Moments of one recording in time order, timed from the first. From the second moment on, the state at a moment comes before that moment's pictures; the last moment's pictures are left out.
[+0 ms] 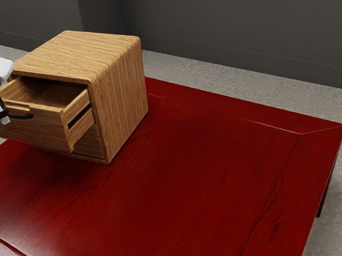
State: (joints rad) arm 0.45 -0.37 0.06 -2.29 0.04 2.11 0.84
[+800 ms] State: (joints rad) arm 0.45 -0.16 -0.01 -2.08 0.04 2.09 0.86
